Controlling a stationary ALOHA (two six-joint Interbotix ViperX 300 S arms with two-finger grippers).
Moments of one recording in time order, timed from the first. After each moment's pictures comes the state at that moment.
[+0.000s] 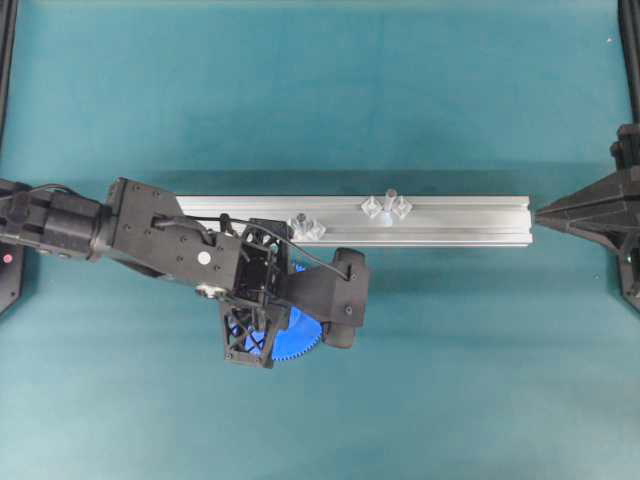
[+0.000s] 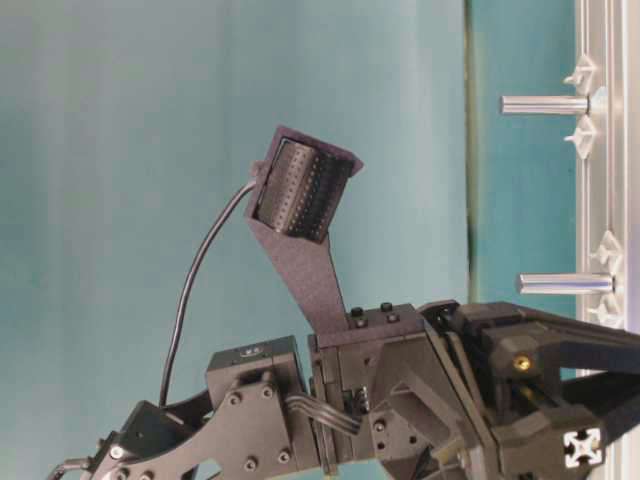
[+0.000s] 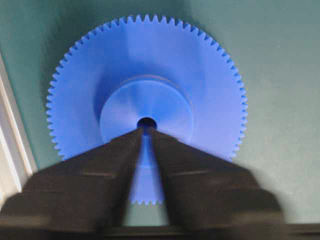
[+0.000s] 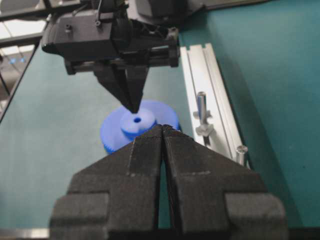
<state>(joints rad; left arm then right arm) -0.14 0.21 0.29 0.01 0.76 0.01 0.00 -1.13 1.29 0.03 -0.03 0.14</state>
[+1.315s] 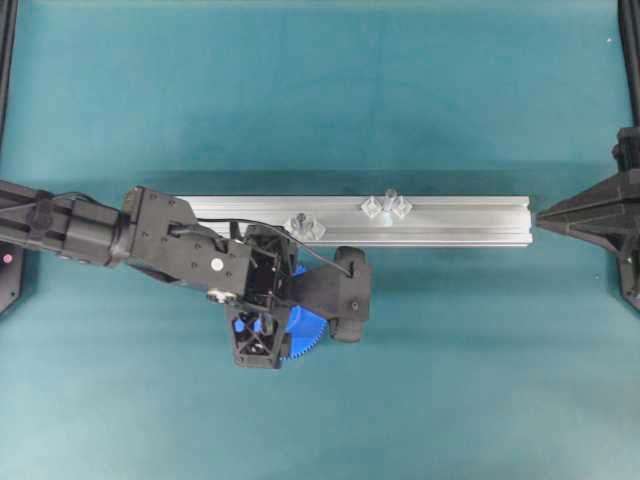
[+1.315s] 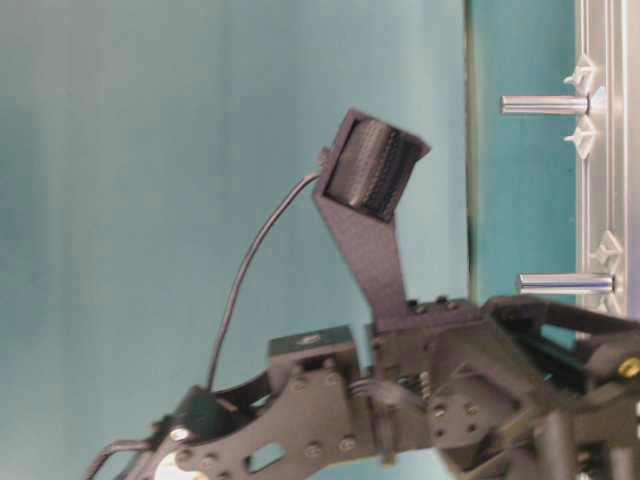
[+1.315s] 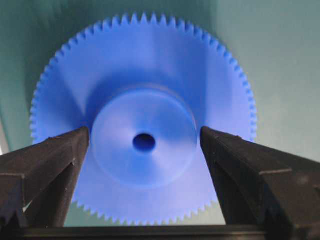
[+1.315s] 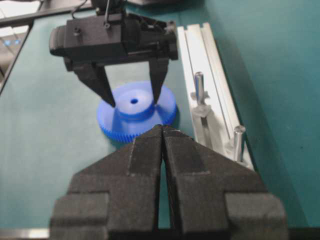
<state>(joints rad) -0.14 0.27 0.29 0.01 0.72 -0.07 0.00 -1.14 1.30 0.03 0.04 0.14</state>
